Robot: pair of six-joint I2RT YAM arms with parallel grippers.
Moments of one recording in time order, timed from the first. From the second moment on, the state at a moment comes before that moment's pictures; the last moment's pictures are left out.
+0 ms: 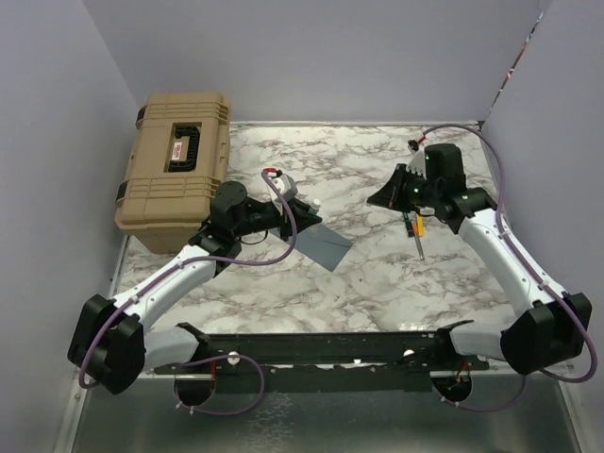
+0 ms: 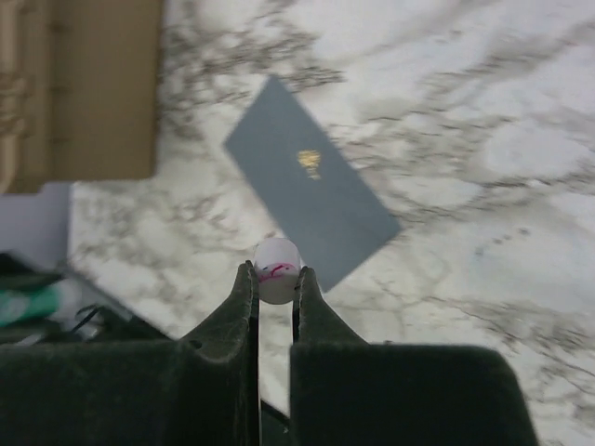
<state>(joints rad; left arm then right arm) -0.55 1.19 0.76 0.38 0.71 -0.05 0.29 1.31 1.13 -0.54 -0.27 0.47</state>
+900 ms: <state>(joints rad) -0.59 1.20 0.76 0.36 0.73 0.01 0.42 1.23 1.13 -0.23 -0.86 0.71</state>
